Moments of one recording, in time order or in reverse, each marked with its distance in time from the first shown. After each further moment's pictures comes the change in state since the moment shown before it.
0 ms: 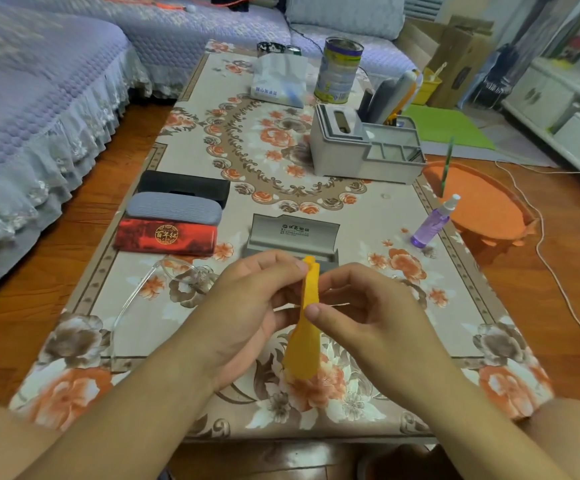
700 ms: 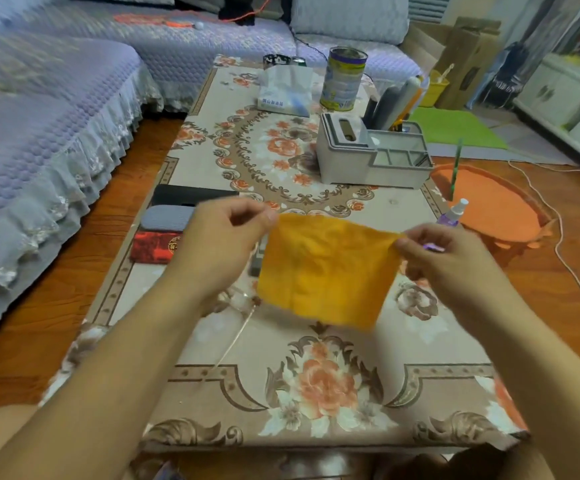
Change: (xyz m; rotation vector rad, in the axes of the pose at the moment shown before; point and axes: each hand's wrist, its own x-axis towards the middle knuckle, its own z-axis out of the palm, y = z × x) left_hand 0.034 0.050 -0.026 0.729 0.328 0.379; right_hand 0.050 0.020 -0.074 -0.057 0.275 0.172
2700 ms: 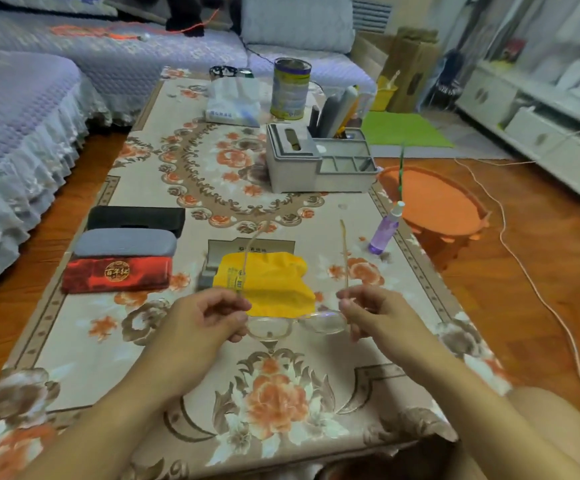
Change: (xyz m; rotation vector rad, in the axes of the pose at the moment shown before) left_hand -0.038 -0.055 0.040 -0.043 -0.247 -0.135; right_hand -0.012 0.089 -0.001 0.090 -0.139 0.090
